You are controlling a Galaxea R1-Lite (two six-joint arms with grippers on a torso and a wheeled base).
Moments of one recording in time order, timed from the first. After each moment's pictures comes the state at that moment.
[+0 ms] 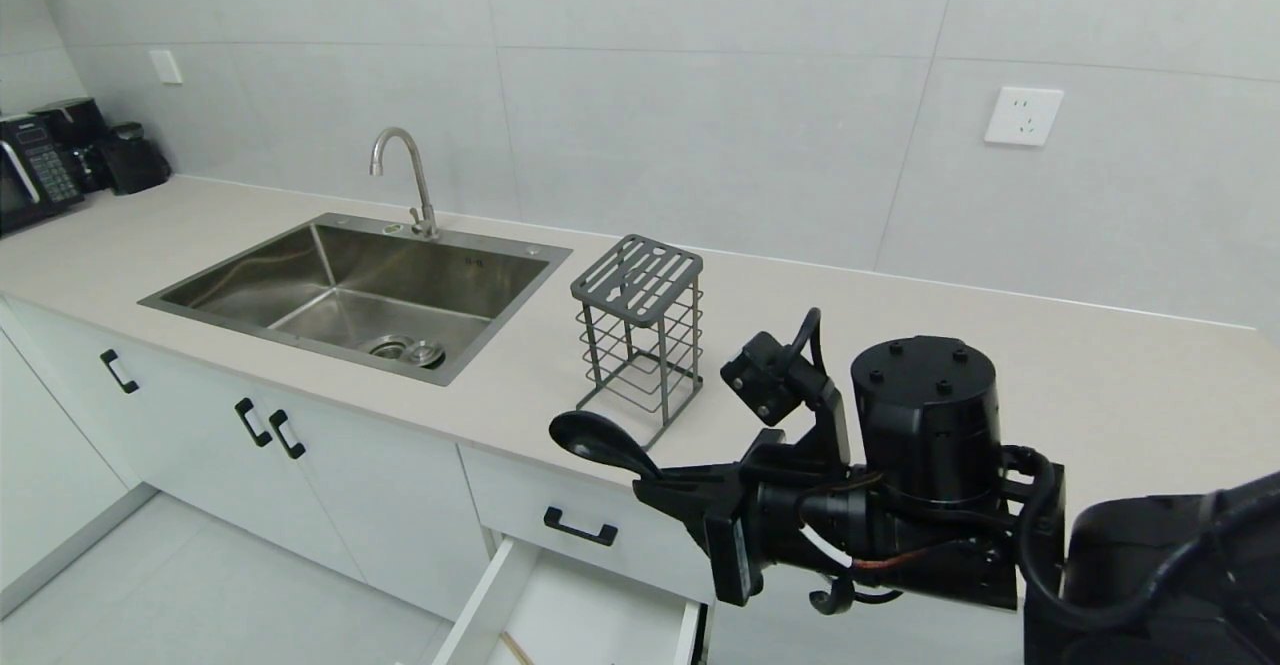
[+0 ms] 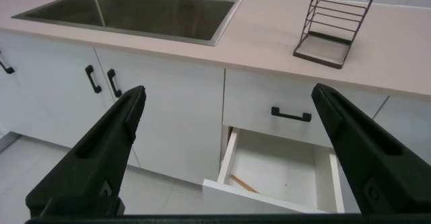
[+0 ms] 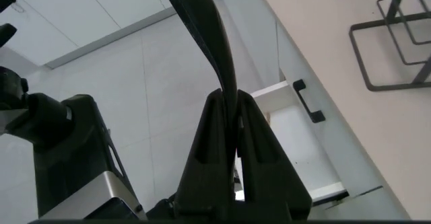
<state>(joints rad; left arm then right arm) 0.00 0.00 0.00 0.00 -0.05 0.00 0.85 1.86 -0.69 -0.80 0.26 0.22</state>
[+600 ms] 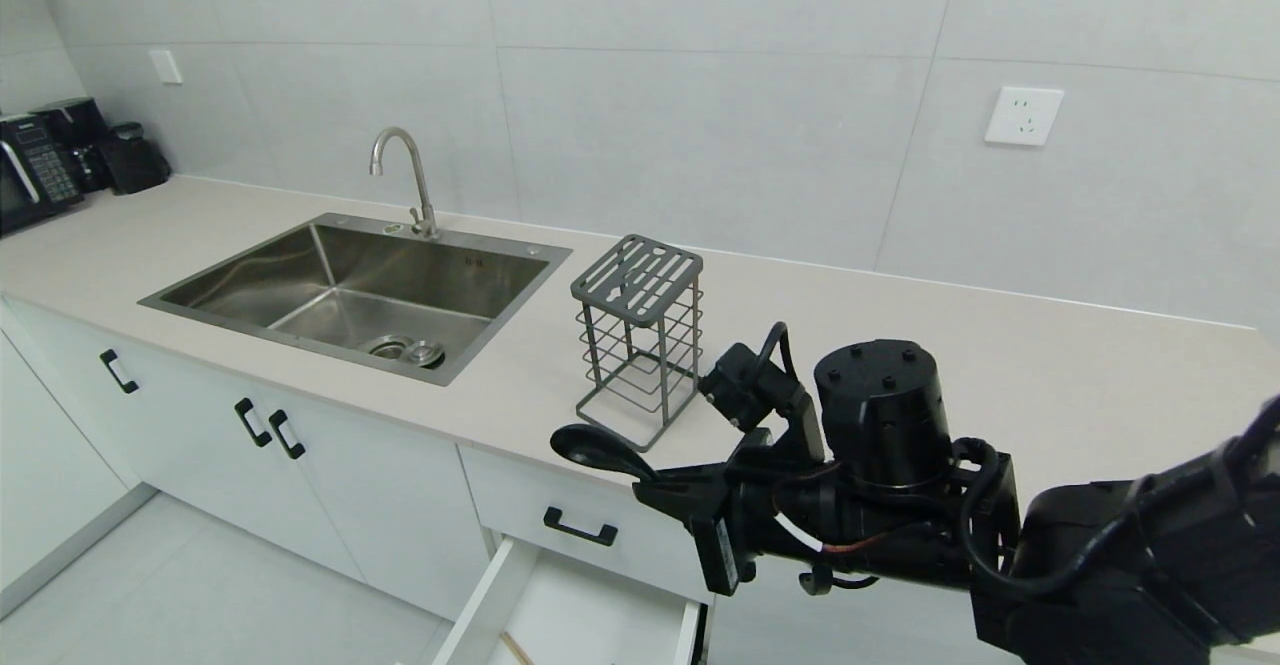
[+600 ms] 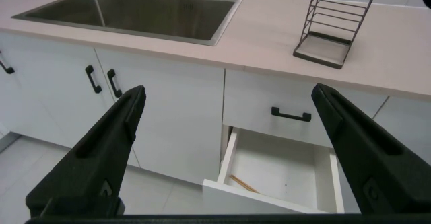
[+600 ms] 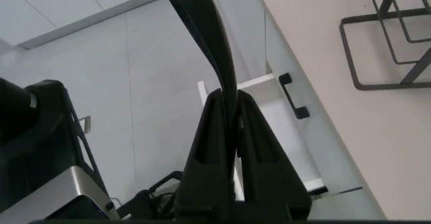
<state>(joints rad) 0.00 0.00 0.00 0.00 -0.05 0.00 0.83 1.93 -0.72 -0.76 0.27 0.11</state>
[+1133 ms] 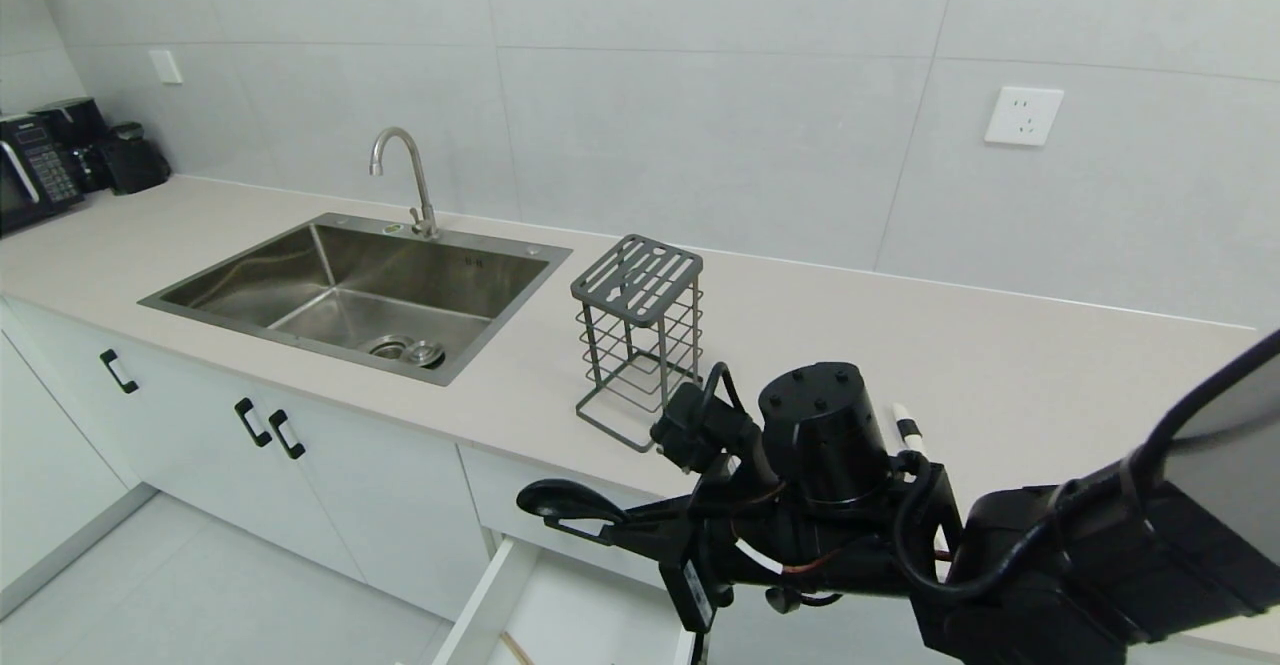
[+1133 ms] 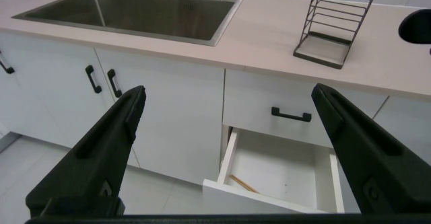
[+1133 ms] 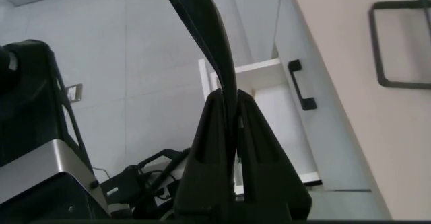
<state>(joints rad) 0.00 0.00 0.00 0.00 -0.05 0.00 0.86 2.02 -0.79 -0.71 0.33 0.01</state>
